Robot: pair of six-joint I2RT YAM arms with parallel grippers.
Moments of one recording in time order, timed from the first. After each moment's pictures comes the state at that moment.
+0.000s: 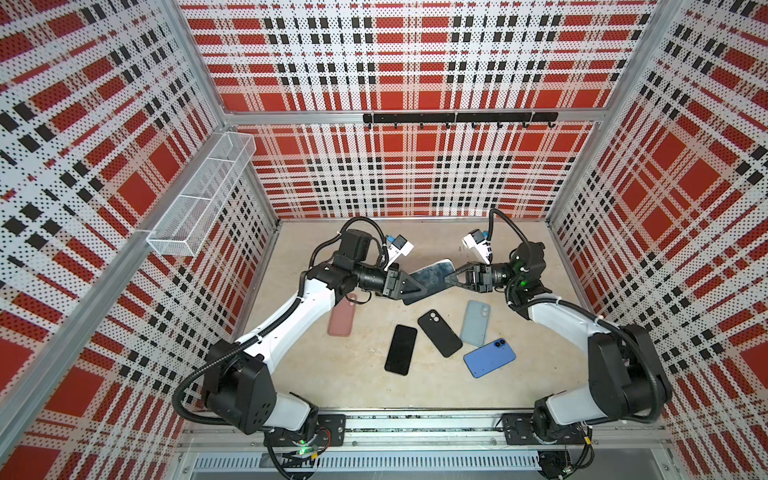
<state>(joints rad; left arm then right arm) -0.45 1.43 1.19 -0.39 1.15 -0.34 0.26 1.54 0.84 0.97 -1.39 1.10</state>
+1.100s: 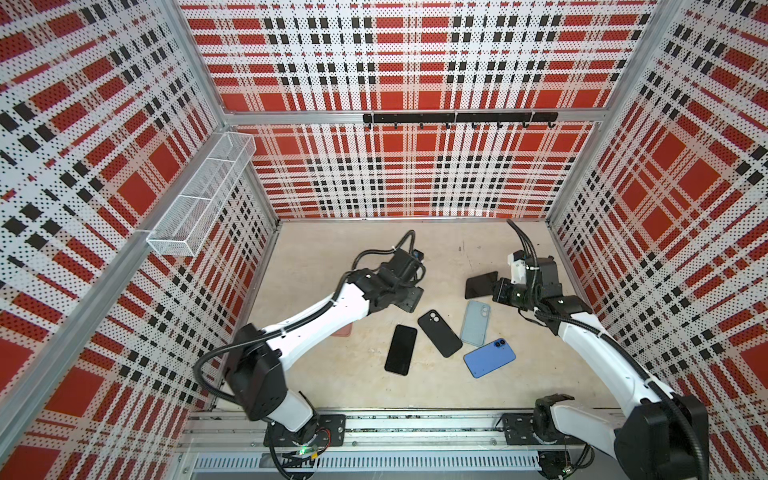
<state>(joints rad) -0.80 1.63 1.35 -0.71 -0.18 -0.12 0.19 1.11 0.80 -0.45 -0.21 0.44</state>
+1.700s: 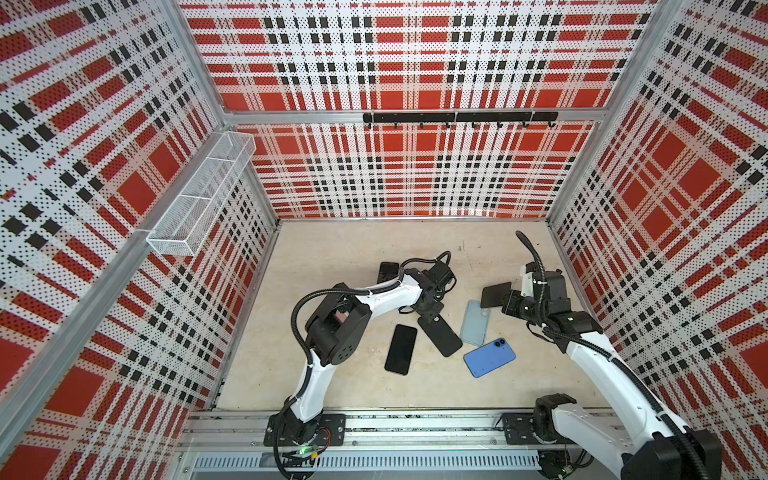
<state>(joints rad) -0.82 2.13 1.58 -0.73 -0.09 -0.03 0.16 0.99 0.73 -0.50 -0.10 0.43</state>
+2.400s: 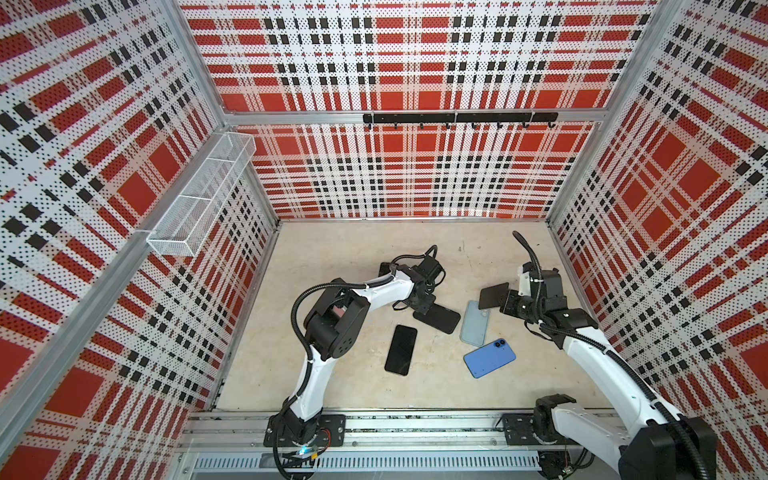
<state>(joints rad) -0.72 2.13 1.55 -0.66 -0.10 -0.13 0.16 1.05 0.73 -0.47 -0.13 0.43</state>
